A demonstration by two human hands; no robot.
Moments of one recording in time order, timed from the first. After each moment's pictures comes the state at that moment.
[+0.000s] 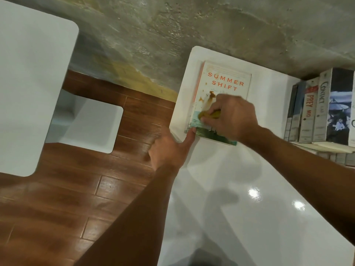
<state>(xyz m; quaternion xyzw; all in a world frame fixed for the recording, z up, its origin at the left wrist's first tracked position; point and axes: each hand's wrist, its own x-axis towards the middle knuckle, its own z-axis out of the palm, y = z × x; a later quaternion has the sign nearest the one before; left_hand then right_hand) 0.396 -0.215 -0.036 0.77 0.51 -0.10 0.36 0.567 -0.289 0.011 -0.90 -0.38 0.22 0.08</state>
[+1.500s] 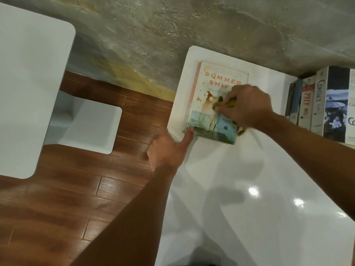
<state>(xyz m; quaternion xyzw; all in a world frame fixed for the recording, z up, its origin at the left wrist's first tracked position) 0.398 -0.215 -0.037 0.77 0.52 -0.07 0.37 0.607 -0.296 0.024 -0.92 -0.32 0.24 0.04</state>
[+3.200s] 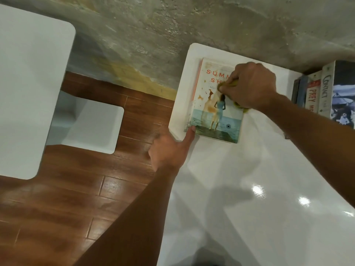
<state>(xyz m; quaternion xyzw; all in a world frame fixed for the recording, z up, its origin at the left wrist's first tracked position) 0.397 -0.216 -0.039 0.76 0.52 -0.05 0.38 0.629 -0.271 0.026 -0.93 -0.31 0.18 0.02</state>
